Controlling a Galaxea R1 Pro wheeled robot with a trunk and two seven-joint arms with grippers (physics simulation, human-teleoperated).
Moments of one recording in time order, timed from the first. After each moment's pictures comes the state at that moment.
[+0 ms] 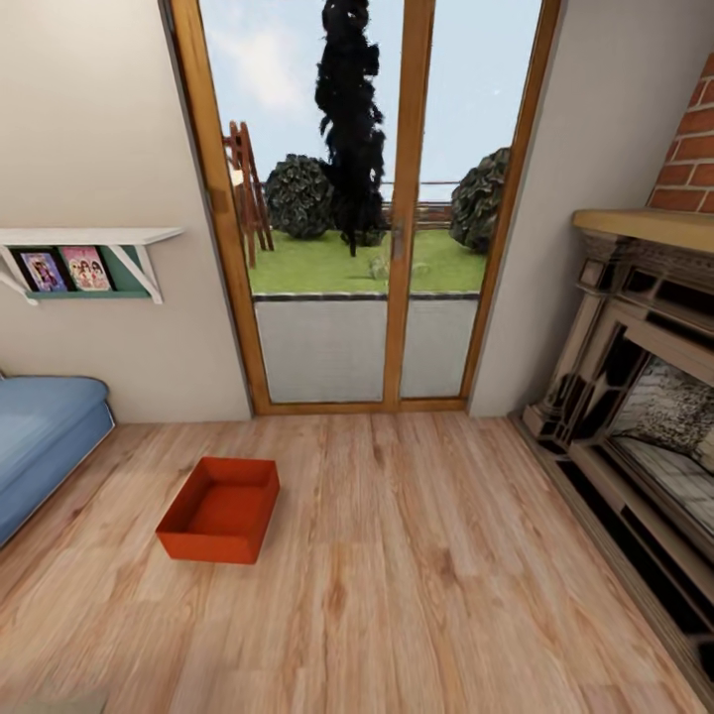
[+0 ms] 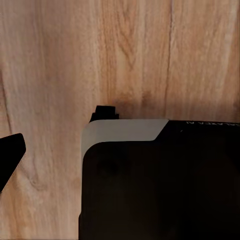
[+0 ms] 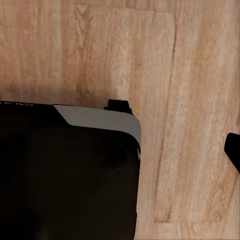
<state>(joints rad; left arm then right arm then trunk) -0.34 -0.01 0.00 0.00 0.05 0.02 0.01 -0.28 0.07 0.56 0.03 -0.45 -0.08 -0.14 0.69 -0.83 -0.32</state>
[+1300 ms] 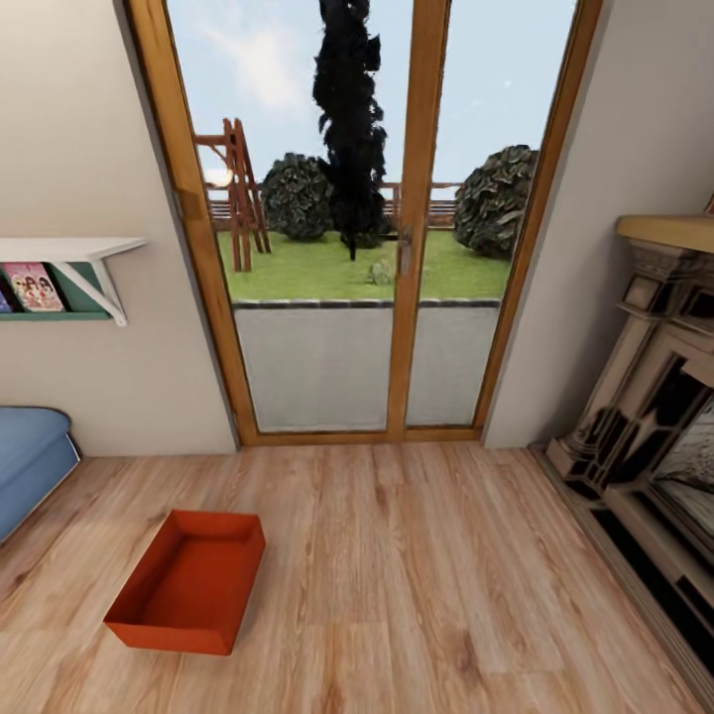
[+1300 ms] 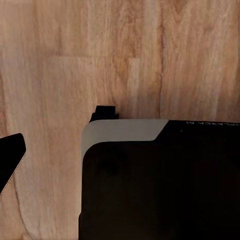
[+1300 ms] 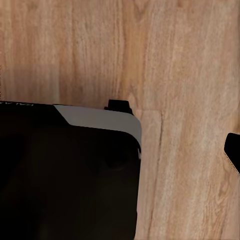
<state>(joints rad) -0.34 -0.01 0.00 0.00 0.05 0.02 0.01 -0.28 0.07 0.56 0.03 -0.45 -0.08 -0.14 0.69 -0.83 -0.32</state>
